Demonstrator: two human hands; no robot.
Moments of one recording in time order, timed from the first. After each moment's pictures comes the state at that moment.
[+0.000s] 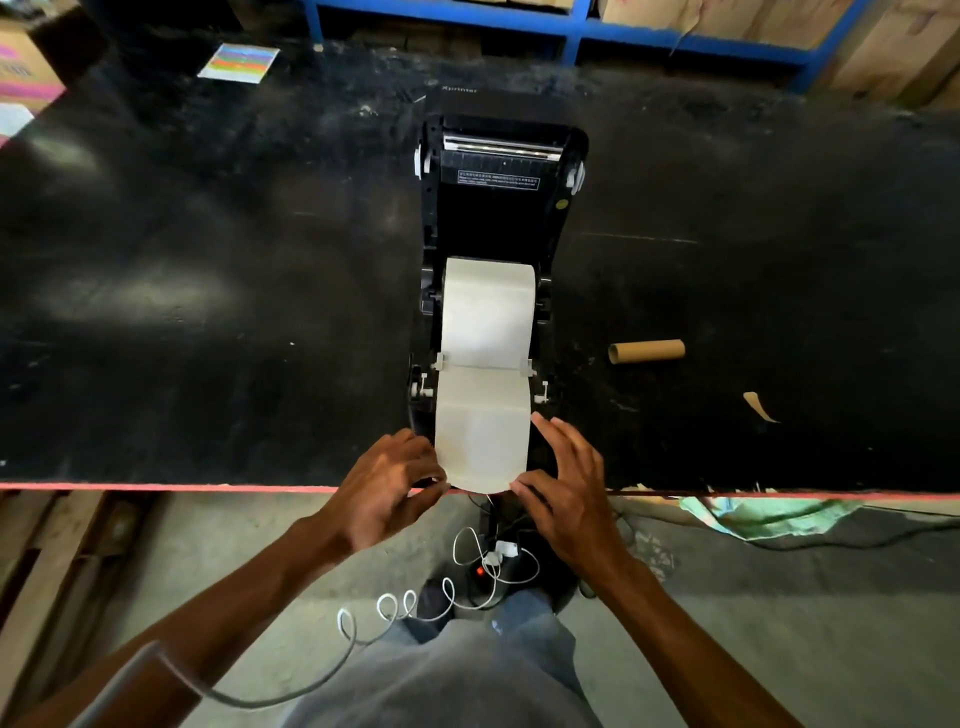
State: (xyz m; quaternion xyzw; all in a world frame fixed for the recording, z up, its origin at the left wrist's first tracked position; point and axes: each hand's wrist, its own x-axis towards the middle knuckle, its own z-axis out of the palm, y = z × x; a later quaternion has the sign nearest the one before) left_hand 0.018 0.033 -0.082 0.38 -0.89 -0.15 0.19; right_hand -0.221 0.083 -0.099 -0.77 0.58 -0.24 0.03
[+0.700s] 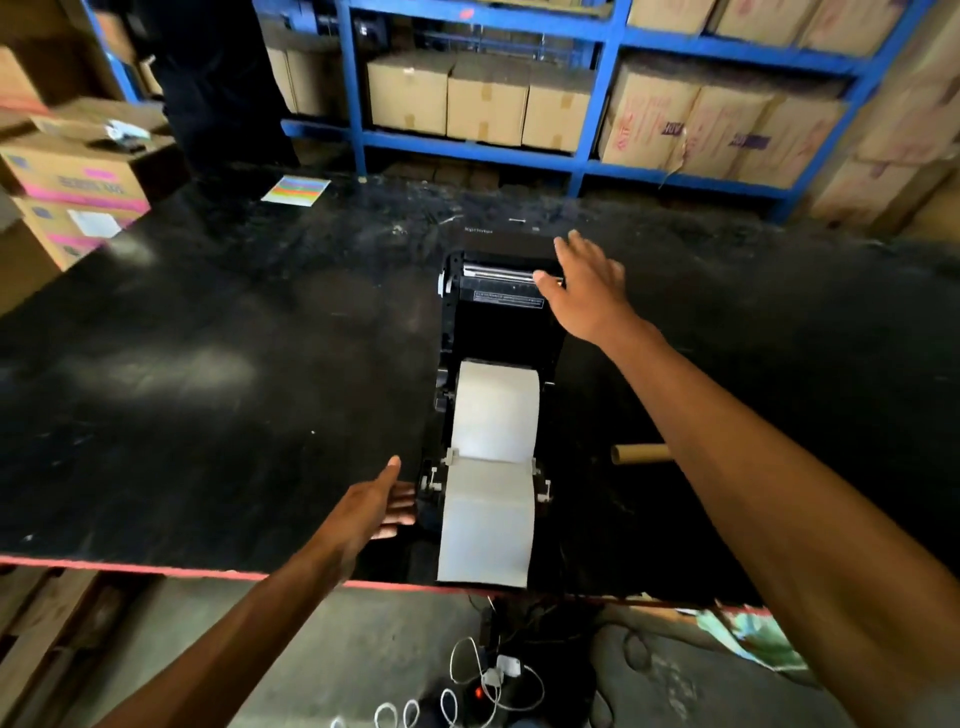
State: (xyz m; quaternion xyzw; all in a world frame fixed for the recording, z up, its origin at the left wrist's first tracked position) left_hand 0.016 -0.009 -0.026 0.66 -0.37 -0.59 0.29; right_hand -0.229 -0.156 0.117 -0.72 0.67 -0.16 0.00
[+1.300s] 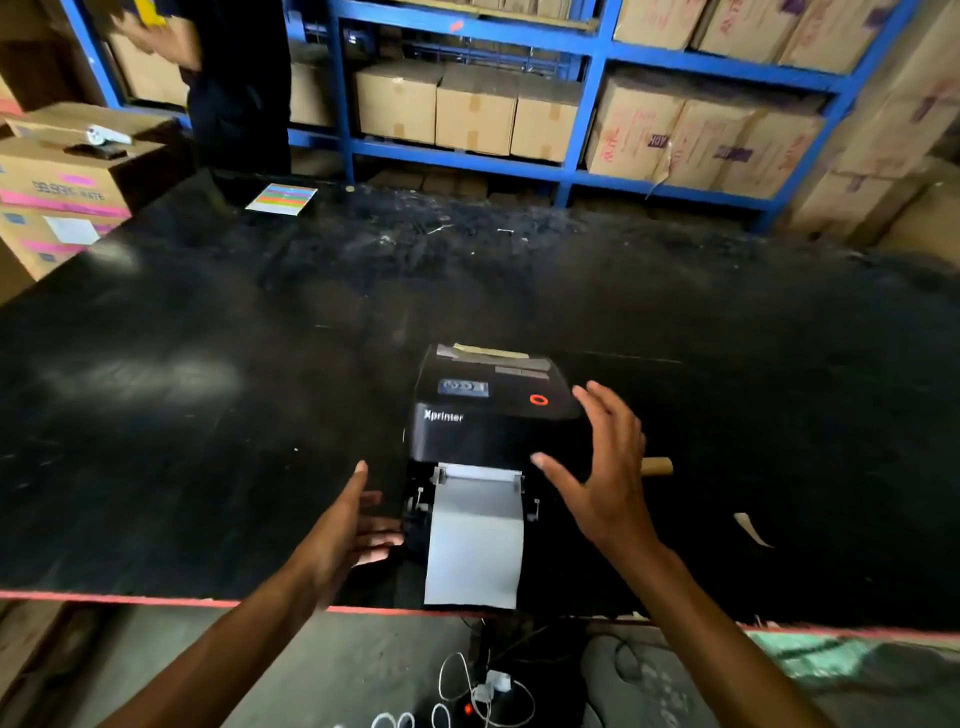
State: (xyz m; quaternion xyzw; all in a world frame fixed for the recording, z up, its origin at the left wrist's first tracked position) left_hand 0.023 -0.021 -0.037 0.63 -0.28 -0.65 0.32; right_hand -0.240 -0.012 0.021 -0.69 0.59 -0.41 0.01
